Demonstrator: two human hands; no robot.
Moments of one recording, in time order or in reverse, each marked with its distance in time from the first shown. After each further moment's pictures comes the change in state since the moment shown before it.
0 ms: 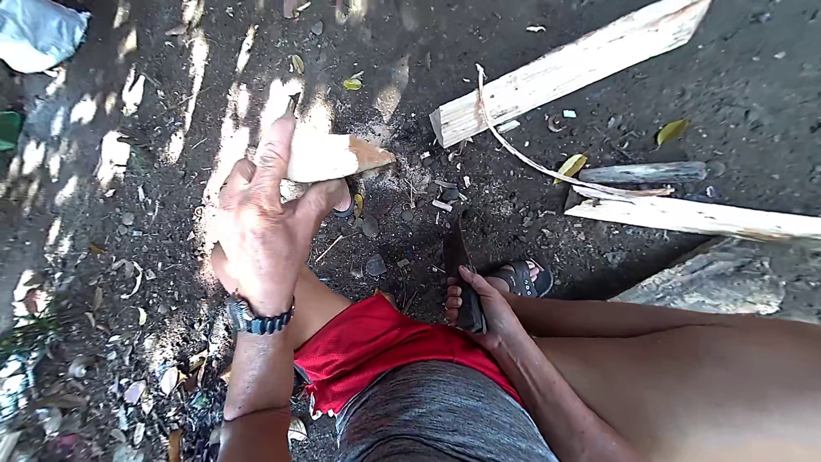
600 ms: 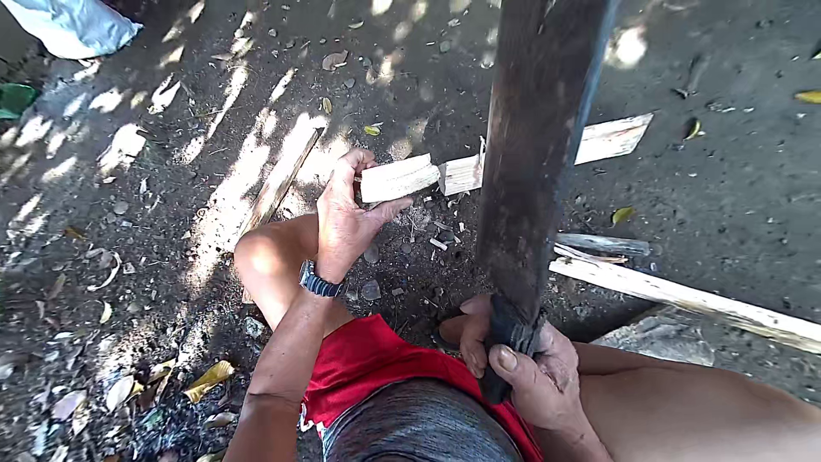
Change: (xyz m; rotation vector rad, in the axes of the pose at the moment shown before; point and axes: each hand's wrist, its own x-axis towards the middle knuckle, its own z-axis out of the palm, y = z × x) left_hand 0.007 -0.005 0.068 -0.907 0.147 0.000; right_hand -0.127 0.000 0.079 -0.837 -0.805 -1.076
